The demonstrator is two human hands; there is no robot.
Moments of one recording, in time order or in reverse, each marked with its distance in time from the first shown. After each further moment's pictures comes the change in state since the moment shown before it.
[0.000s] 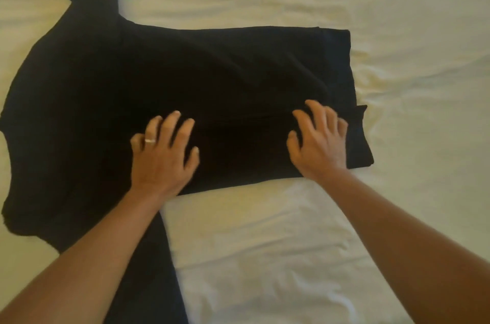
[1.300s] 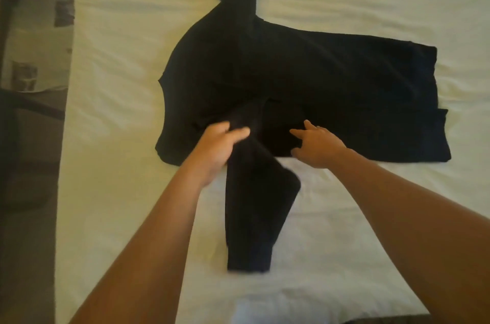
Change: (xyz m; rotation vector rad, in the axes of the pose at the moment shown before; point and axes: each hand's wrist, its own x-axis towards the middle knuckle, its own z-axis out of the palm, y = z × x) left_hand -0.106 -0.111 -0.089 -1.545 -0.313 -0.675; right_hand -0.023 -0.221 -0.008 -0.065 -0.758 -0.053
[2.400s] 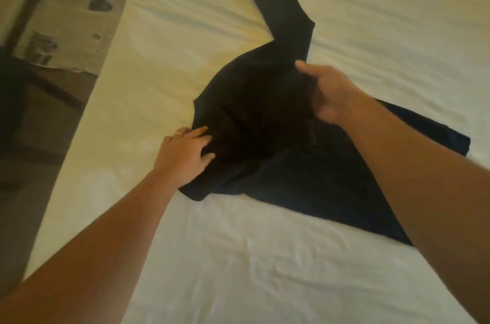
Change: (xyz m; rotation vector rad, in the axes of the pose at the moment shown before) left_hand 0.086 -0.026 -0.136 1.269 0.254 0.283; right_hand 0.070 -0.130 -0.180 1.451 -0.011 -0.173
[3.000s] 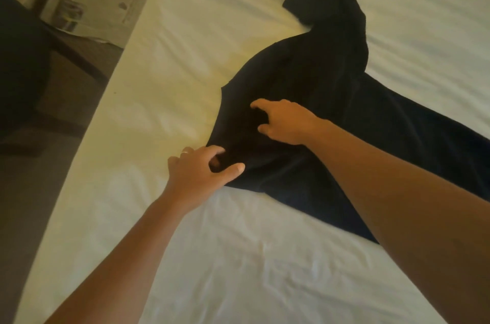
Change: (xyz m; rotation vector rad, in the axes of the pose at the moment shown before) left_hand -0.054 0.002 0.016 -0.506 0.021 -0.280; right_hand 0.048 0.078 0.079 -1.621 -0.342 -0.328
